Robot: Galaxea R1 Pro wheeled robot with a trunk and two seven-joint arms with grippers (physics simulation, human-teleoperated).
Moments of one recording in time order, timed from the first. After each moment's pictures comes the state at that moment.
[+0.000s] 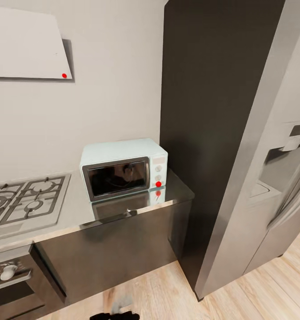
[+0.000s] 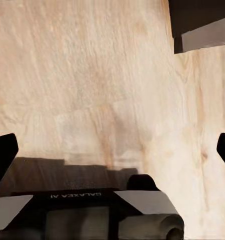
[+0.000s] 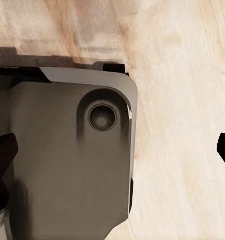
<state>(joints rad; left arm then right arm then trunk) -0.53 -0.15 -0.32 -0.02 0.58 0.12 -0.12 -0.15 -0.06 -0.10 0.03 0.12 -0.11 0.08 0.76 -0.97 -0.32</state>
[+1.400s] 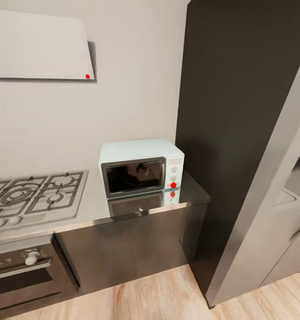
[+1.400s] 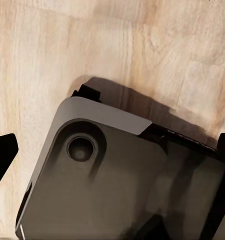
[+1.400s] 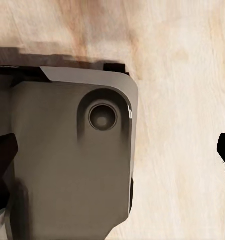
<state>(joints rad) -0.21 0.04 -0.32 0.00 0.76 -0.04 -0.08 -0.15 -0.06 -0.10 0.03 0.12 -0.11 0.08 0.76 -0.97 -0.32</state>
